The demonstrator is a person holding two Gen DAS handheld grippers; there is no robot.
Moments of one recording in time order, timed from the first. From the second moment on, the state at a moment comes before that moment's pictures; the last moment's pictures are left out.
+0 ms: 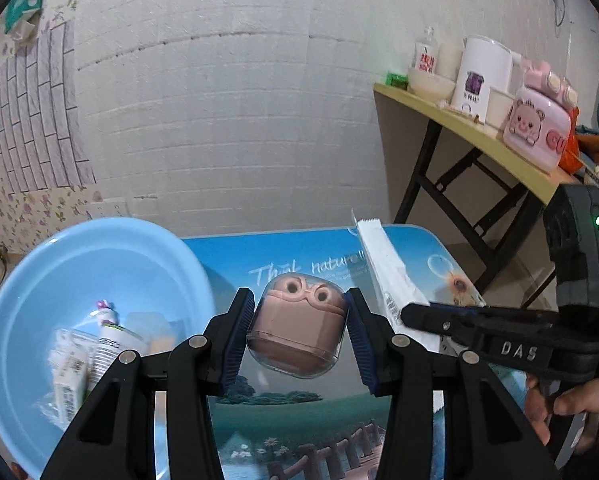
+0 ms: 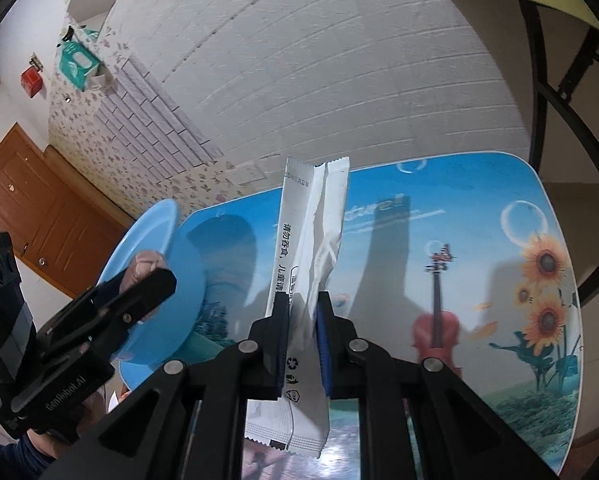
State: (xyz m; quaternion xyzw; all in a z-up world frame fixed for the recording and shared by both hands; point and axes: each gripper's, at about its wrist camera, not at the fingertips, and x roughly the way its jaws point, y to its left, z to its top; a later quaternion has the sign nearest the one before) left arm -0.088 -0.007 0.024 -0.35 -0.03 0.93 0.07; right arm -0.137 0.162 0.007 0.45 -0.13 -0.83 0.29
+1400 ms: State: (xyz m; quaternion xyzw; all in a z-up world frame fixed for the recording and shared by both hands) left arm -0.059 -0.158 0.025 -0.33 -0.07 0.94 -0.02; right arm -0.104 0.032 0.056 0.42 -0.05 -0.84 0.34
